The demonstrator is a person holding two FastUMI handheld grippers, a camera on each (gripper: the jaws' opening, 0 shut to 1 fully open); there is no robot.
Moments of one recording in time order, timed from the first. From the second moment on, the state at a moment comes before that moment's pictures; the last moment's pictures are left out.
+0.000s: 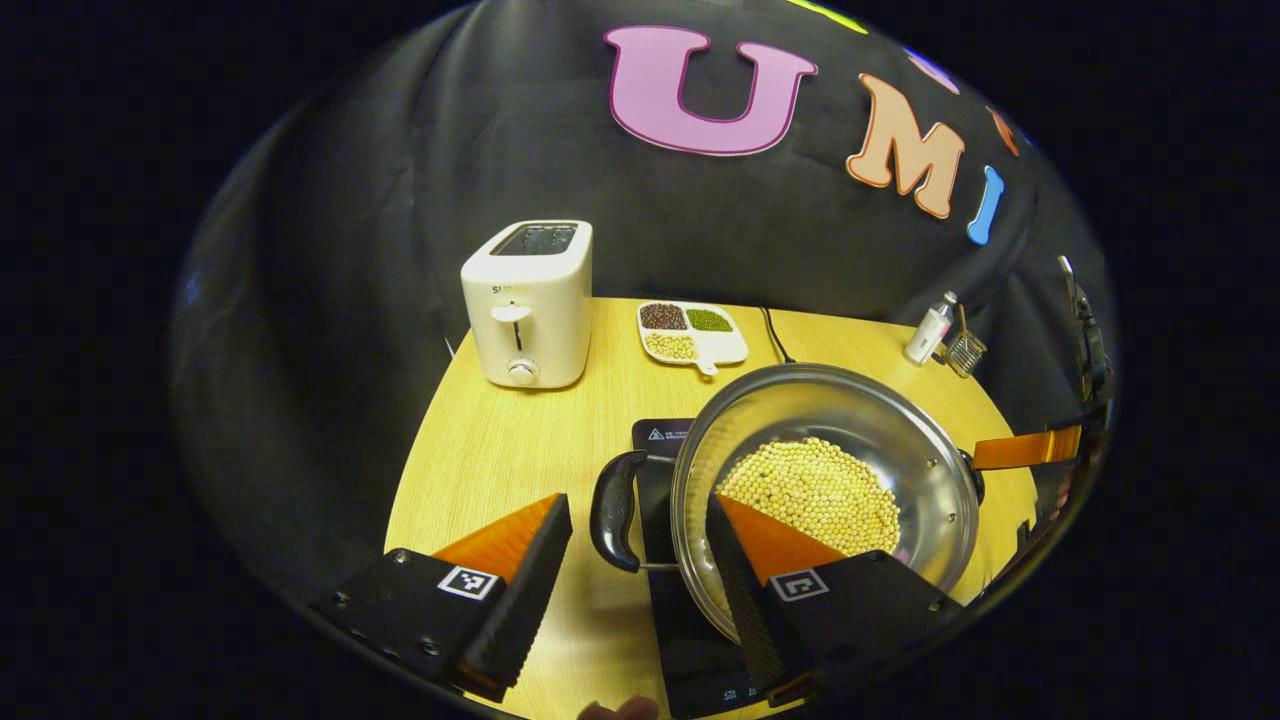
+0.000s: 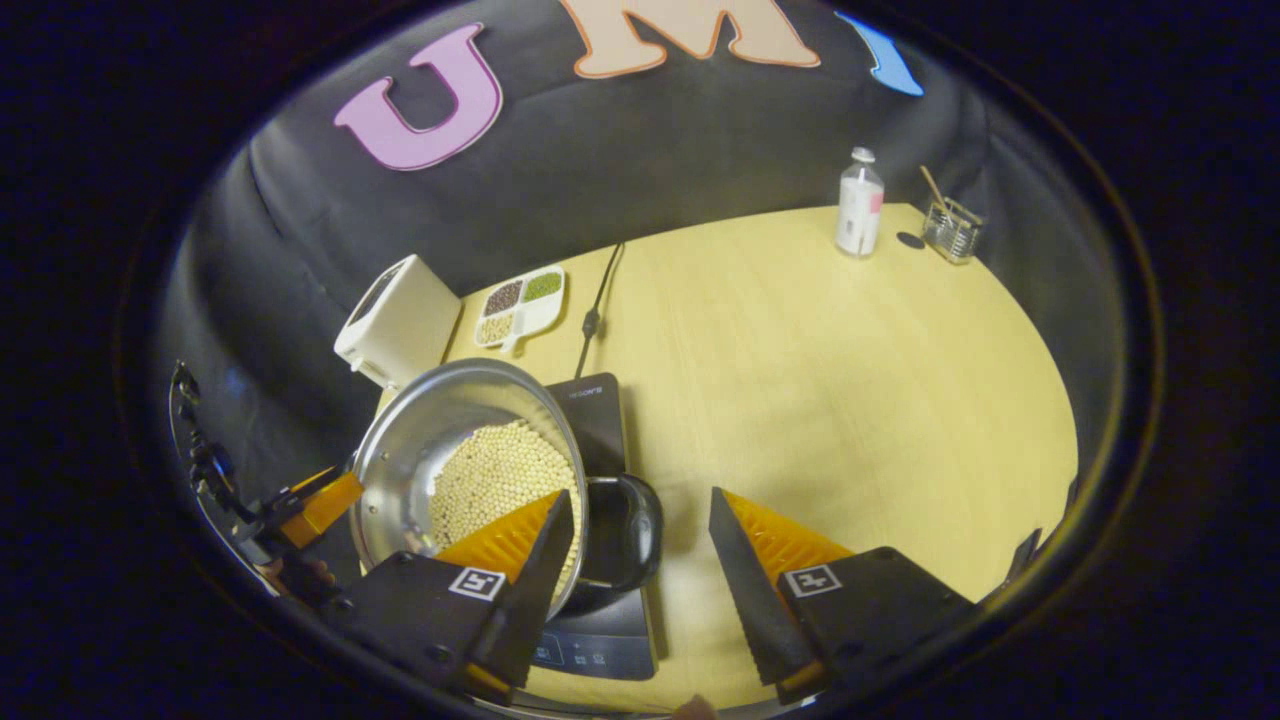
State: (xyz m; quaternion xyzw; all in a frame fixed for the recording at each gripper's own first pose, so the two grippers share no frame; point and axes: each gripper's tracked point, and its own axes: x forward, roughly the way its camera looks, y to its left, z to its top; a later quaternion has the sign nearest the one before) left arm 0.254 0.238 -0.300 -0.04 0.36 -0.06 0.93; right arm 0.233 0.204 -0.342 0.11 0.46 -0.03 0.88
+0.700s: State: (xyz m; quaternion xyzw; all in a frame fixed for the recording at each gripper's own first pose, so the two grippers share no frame) left arm 0.199 0.195 -0.184 0.00 0.20 0.02 0.98; right arm 0.223 0.150 -0.239 0.03 0.23 0.05 0.97
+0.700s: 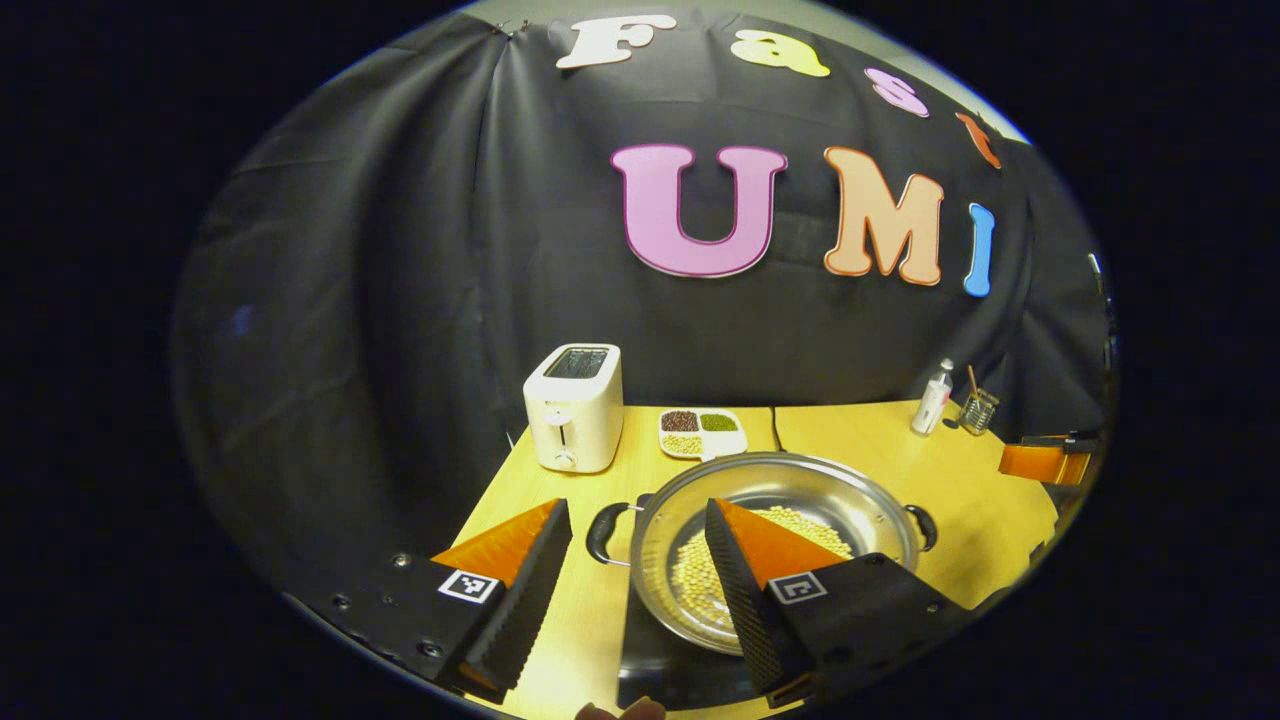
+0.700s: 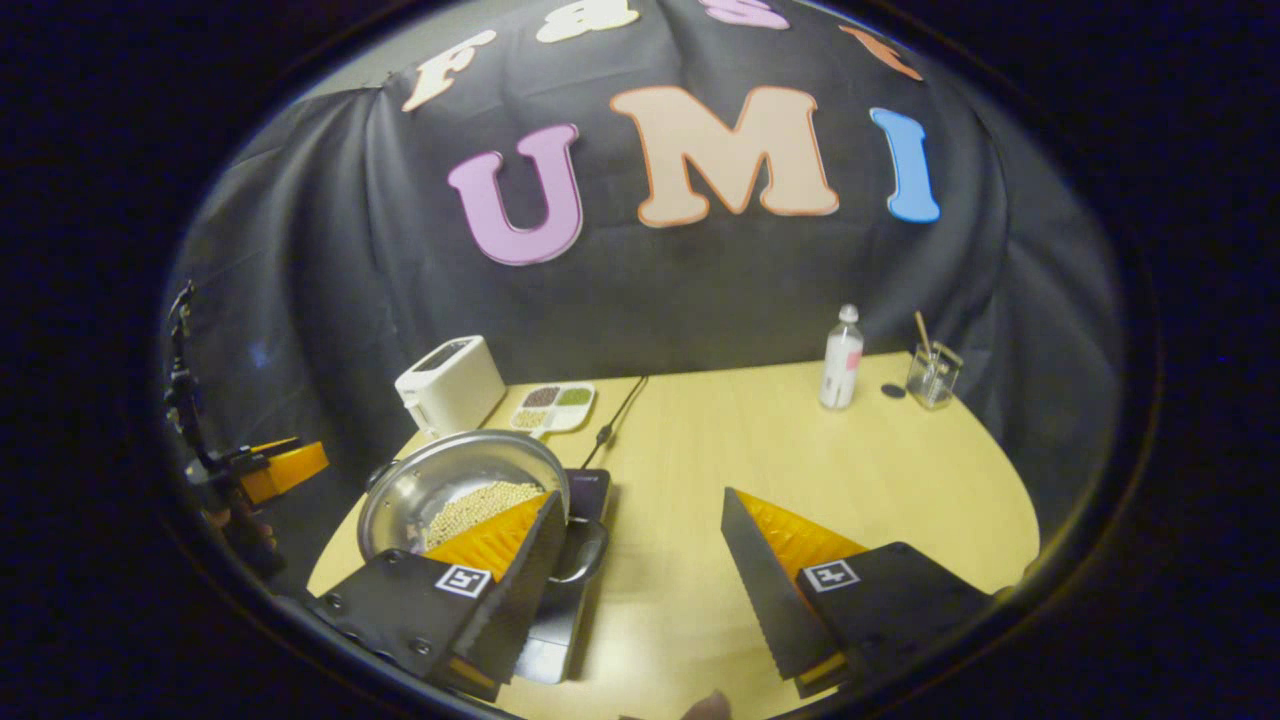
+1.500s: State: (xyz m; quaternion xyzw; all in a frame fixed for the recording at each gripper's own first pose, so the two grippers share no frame) left arm 0.122 0.049 -0.062 0.01 0.10 0.01 0.99; right arm 0.135 0.031 -0.112 0.03 0.06 0.01 1.00
